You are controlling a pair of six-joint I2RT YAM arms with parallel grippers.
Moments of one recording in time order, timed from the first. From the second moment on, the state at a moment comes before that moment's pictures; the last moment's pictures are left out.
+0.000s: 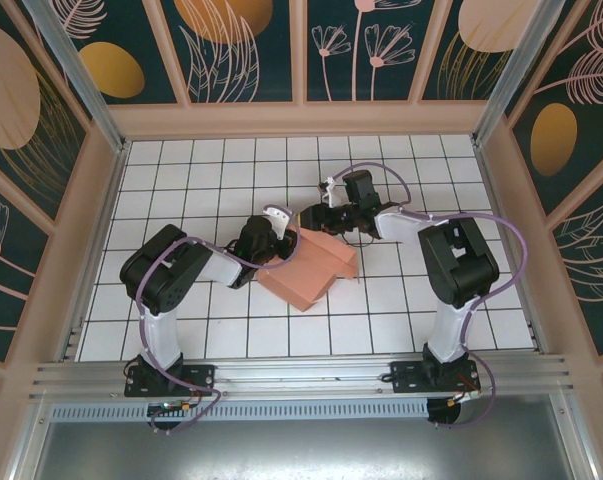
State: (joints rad) left arm -0.62 1.93 0.73 0.77 0.12 -0.21; right arm 0.47 1.85 1.09 0.02 -0.76 0.53
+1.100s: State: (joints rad) left arm -0.52 1.98 0.82 1.00 0.34 -0.84; right arm -0.05 1.02 0.45 0.32 -0.67 0.79
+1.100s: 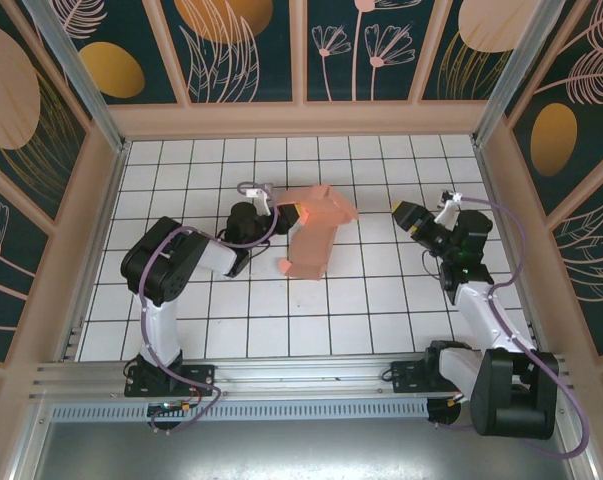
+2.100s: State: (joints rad) left arm -0.52 1.98 0.87 0.99 0.43 -1.02; right arm 0.29 1.32 0.56 0.68 -0.73 1.04
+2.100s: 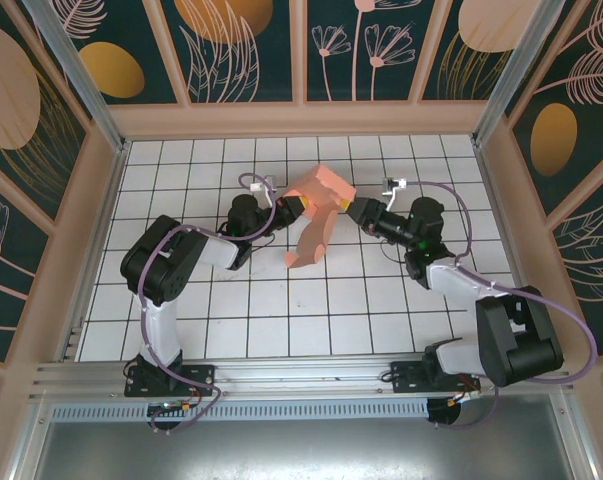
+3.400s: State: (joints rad) left arm -0.52 2.02 0.87 0.91 0.31 -0.87; right arm 0.34 1.35 0.69 0.24 -0.60 1.06
